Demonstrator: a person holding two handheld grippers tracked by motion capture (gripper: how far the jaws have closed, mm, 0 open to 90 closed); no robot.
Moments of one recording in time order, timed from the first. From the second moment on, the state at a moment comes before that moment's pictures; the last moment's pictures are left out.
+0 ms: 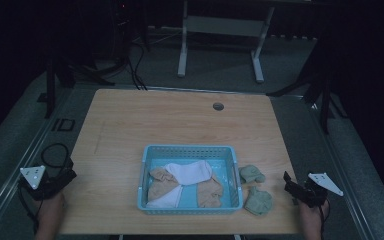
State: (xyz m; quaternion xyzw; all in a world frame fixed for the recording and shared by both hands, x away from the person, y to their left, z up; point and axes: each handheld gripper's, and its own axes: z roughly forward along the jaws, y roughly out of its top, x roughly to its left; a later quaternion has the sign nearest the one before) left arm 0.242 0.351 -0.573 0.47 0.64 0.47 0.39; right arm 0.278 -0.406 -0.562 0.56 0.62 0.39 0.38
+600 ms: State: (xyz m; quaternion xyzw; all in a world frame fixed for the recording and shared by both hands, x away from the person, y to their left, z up) left arm 0.241 0.351 -0.573 0.47 0.64 0.47 0.39; right arm 0.265 -0.414 -0.563 0.58 0.57 0.43 0.39
